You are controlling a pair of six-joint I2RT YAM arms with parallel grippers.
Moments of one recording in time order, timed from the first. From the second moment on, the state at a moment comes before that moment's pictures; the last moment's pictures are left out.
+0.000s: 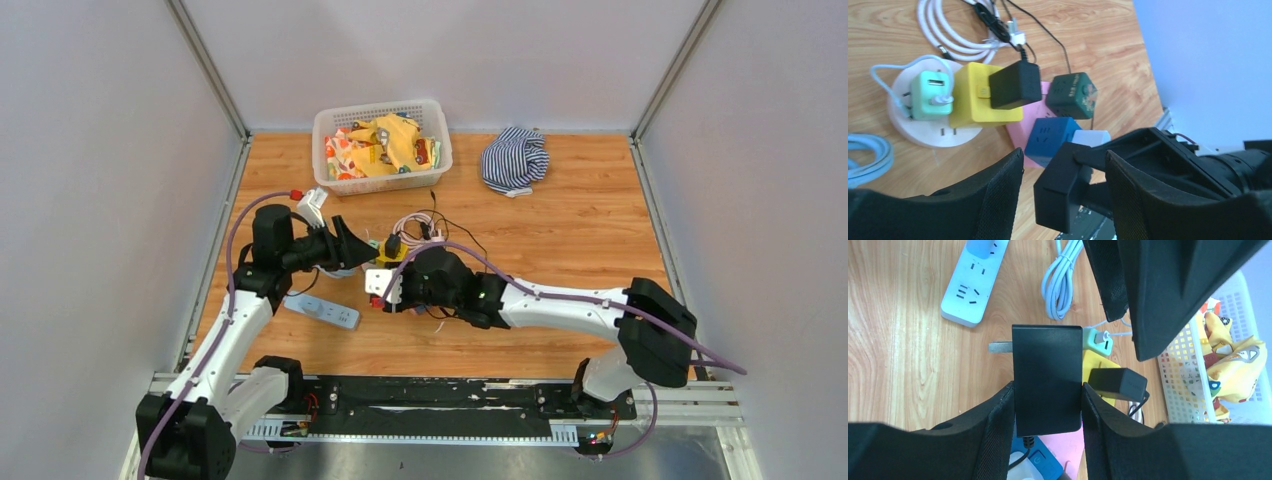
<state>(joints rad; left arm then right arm) -0.13 0.92 0.65 -0.22 0.70 -0.51 1.15 1.50 0.95 0.11 -0.07 -0.67</state>
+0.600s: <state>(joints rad) -0.26 0.98 0.73 -0.34 0.81 -0.44 1.08 1.35 0.87 0.15 -0.21 -0.76</state>
